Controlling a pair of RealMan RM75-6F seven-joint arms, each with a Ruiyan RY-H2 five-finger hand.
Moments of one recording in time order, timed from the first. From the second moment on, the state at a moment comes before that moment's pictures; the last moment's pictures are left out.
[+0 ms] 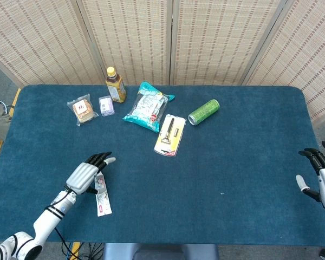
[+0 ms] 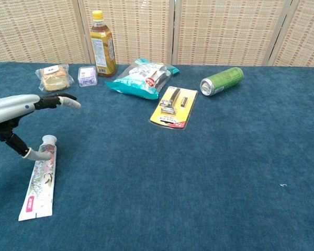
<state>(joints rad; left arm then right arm) -0.52 -1.42 -0.04 -1.41 1.56 1.05 -0.13 0.05 -0.91 0.11 -1.86 -1.45 1.54 -0.13</state>
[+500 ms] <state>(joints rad) -0.59 -1.32 0.06 -1.52 1.62 0.92 -0.15 0.05 -0.91 0.11 -1.86 -1.45 1.54 -0.12</state>
